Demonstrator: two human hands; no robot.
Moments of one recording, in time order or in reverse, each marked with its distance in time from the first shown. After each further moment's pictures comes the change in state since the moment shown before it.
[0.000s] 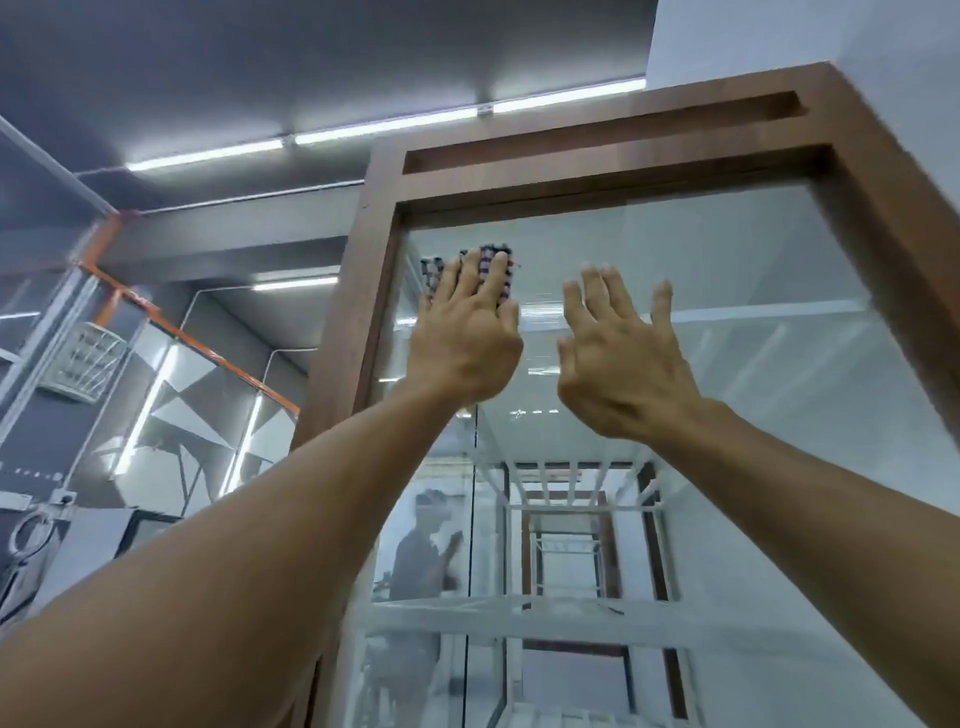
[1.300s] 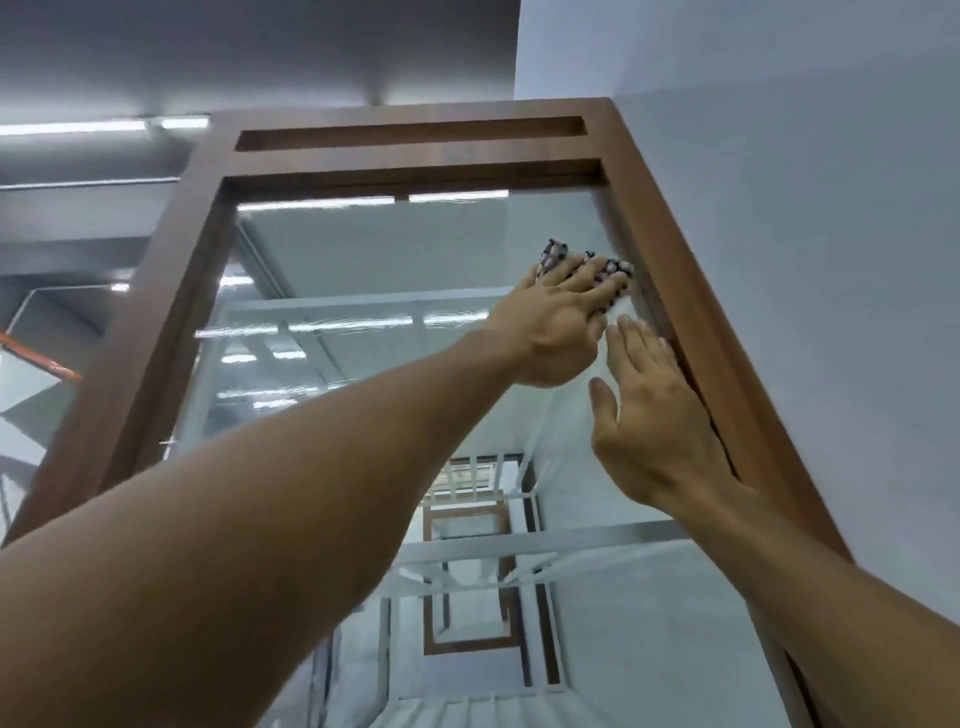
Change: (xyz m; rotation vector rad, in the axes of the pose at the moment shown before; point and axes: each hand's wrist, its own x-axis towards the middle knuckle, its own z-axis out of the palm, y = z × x) left_hand -0.013 0.200 0.067 0.049 -0.225 0.574; right_hand -0.154 0.136 -0.012 0.201 0.147 0.215
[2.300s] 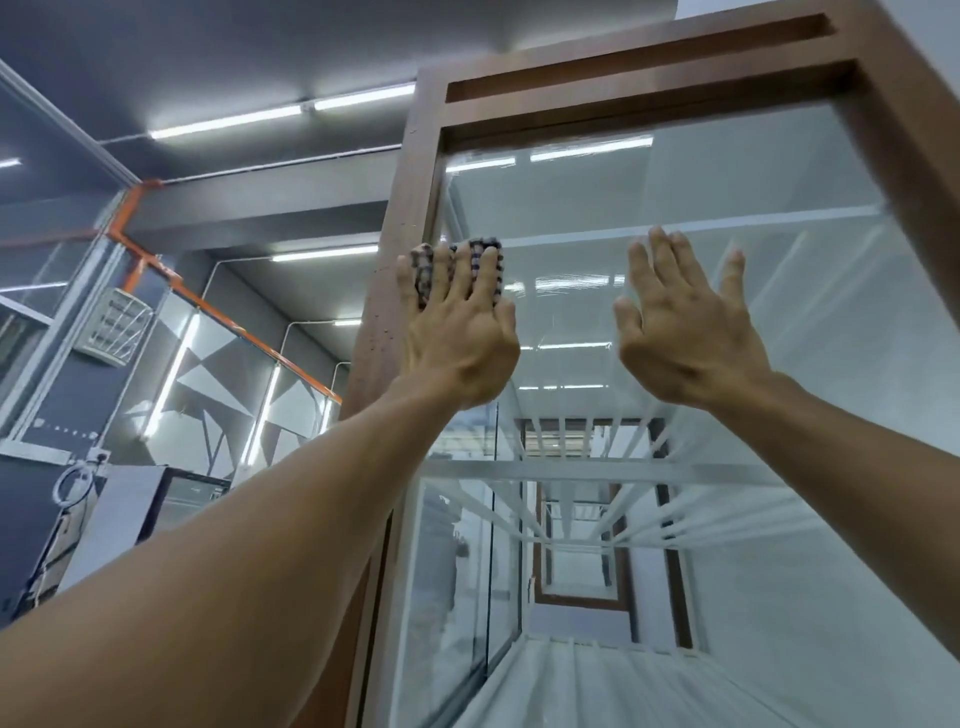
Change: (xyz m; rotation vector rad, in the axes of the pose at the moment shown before) left_hand -0.221 -0.146 -0.023 0.119 0.203 -0.616; right_hand 0.033 -0.144 0.063 -0.183 -0.120 -0.136
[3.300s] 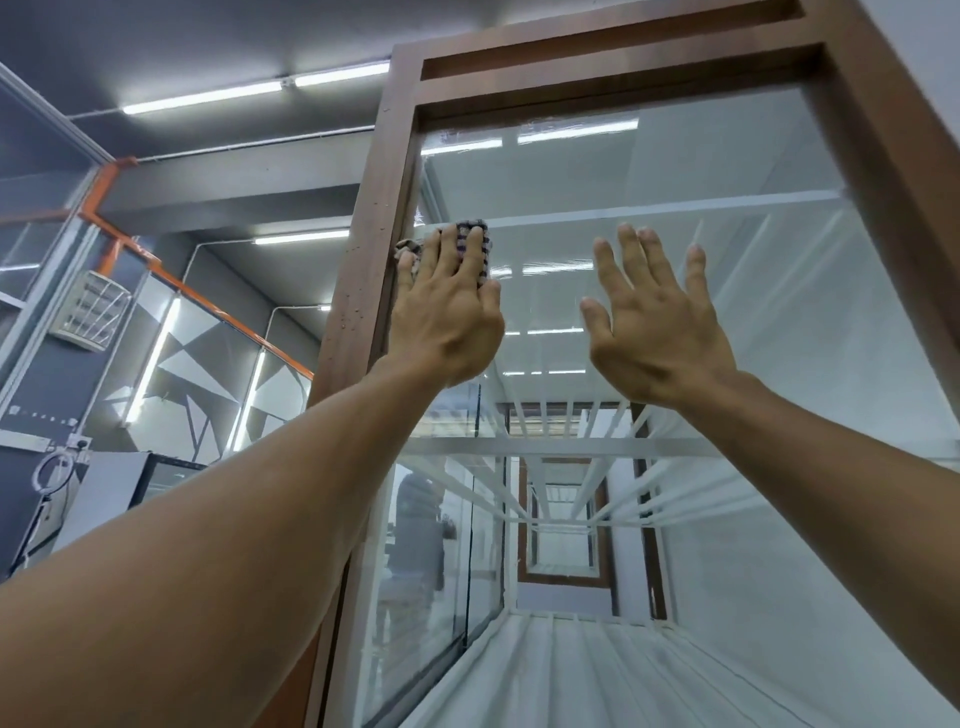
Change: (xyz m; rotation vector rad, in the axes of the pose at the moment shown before) left_hand -0.001 0.013 0.001 -0.084 -0.046 0.008; right_hand -0.017 0.003 0.005 0.008 0.000 -0.035
